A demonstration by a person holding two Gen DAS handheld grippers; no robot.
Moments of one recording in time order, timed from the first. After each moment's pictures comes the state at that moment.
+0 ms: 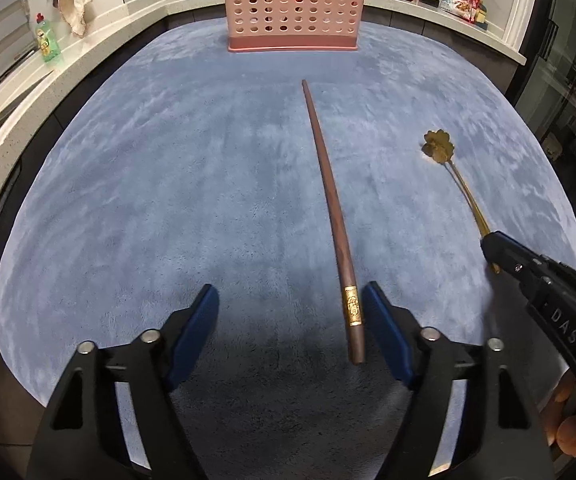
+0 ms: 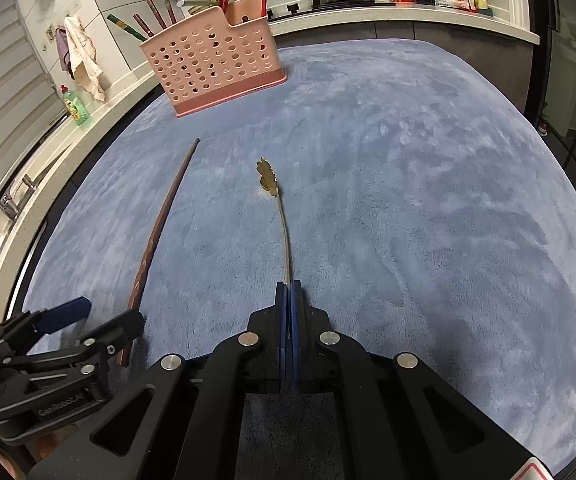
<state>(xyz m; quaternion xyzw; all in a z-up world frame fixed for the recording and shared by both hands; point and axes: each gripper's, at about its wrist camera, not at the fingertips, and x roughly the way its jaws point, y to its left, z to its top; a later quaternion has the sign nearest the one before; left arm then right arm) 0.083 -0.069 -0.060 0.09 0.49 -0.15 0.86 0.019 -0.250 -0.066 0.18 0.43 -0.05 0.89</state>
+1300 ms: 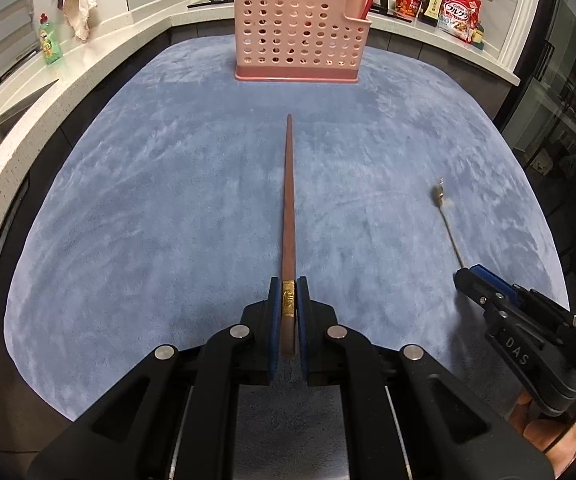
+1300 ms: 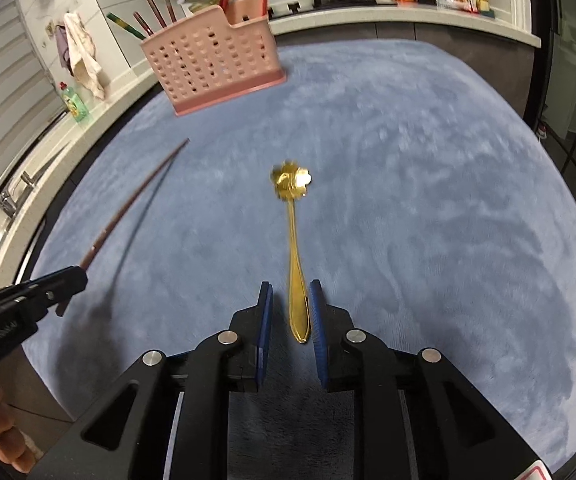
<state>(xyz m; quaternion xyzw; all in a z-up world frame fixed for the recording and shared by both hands) 0.093 -0.058 -0.026 0.06 0.48 -0.17 0.86 0.019 -0.251 -0.066 0.17 0.43 -0.05 0.88</state>
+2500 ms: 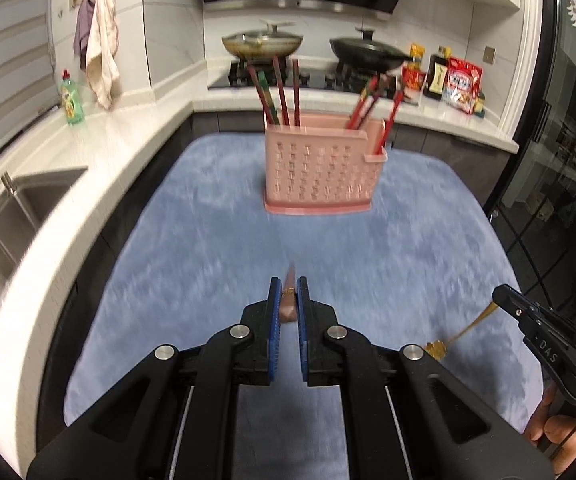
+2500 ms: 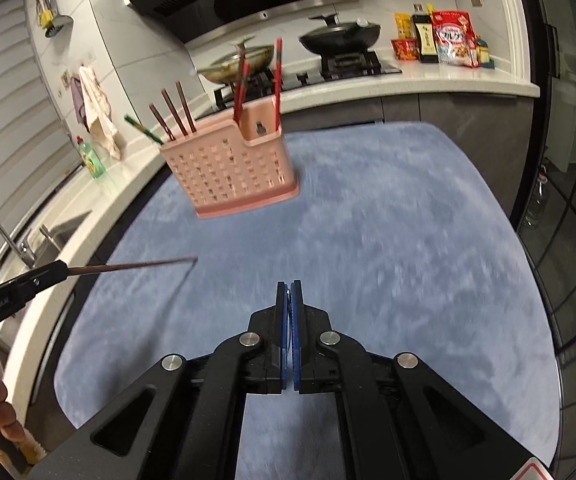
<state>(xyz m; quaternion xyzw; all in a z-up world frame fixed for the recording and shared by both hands) 0.147 -0.041 0.097 0.04 0.37 -0.16 0.91 0.058 -0.281 0.044 0.18 0.34 -0.04 0.92</state>
